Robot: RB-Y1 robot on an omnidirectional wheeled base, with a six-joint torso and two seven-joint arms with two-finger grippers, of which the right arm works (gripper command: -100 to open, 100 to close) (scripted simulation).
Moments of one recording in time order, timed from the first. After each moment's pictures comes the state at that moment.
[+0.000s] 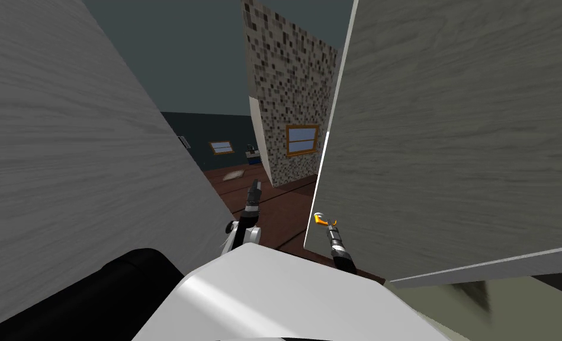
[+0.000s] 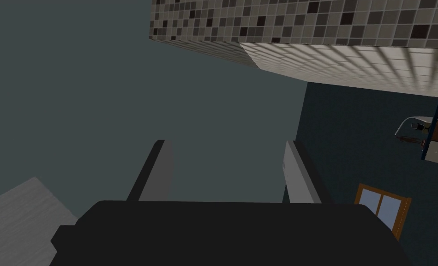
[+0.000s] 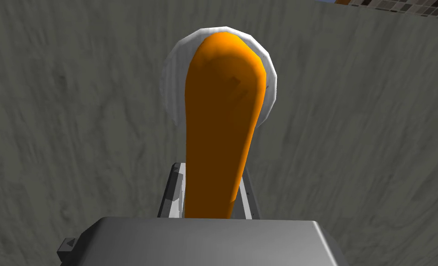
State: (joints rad) arm 0.16 -0.02 -0.06 -0.99 0.11 -0.73 -0.06
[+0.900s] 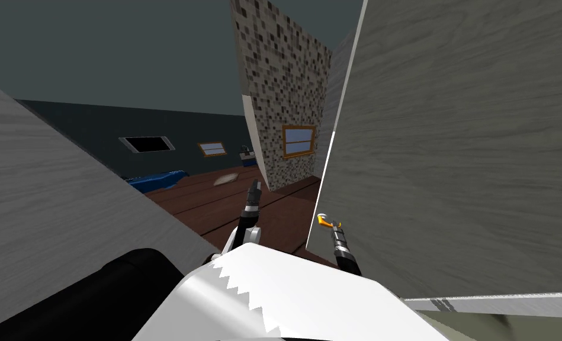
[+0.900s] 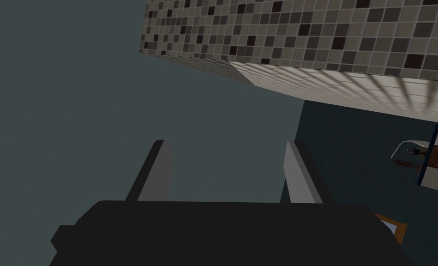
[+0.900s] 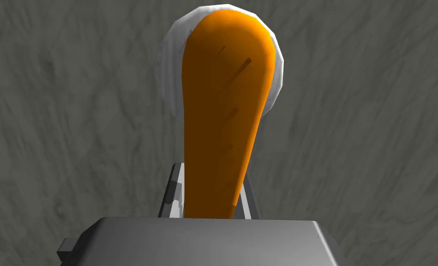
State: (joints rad) arm 0.14 0.00 -0.14 -0.95 0.06 -0.73 -0.03
